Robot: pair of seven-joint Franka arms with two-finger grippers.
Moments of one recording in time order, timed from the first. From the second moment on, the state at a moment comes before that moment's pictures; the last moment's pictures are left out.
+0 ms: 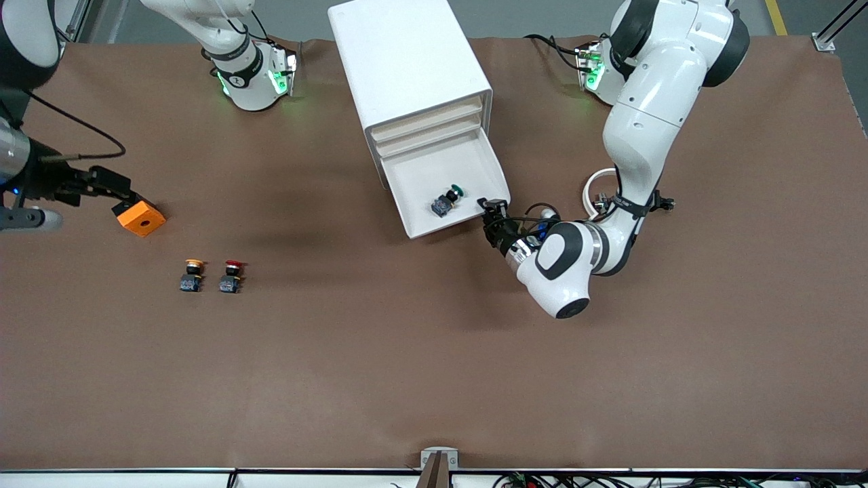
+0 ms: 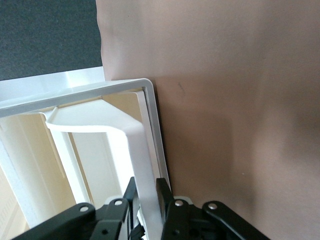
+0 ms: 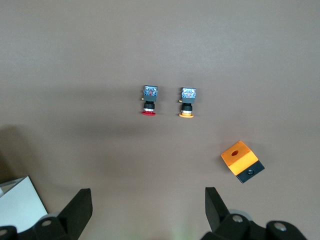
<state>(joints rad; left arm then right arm) -0.34 0.93 -0.12 -1.37 -0.73 1.48 -2.04 -0.09 0.10 0.07 -1.58 0.00 1.55 -0.05</state>
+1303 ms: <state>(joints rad) -0.31 0.92 -0.06 -1.26 -0.73 1.51 -1.92 0.37 0.22 0.08 -1.53 0.06 1.66 1.04</state>
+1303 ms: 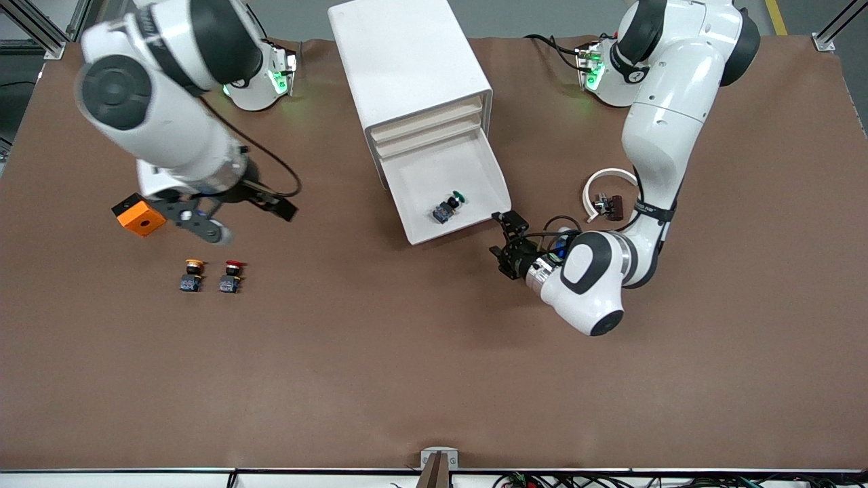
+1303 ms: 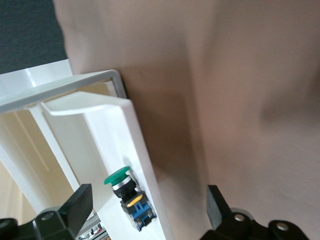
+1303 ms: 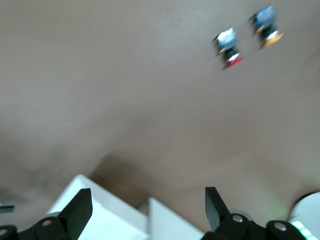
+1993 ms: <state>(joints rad) -0.28 0.81 -0.01 -1.24 -0.52 1.51 -1.15 0.66 0.41 0.08 -1.60 0.06 2.03 1.55</state>
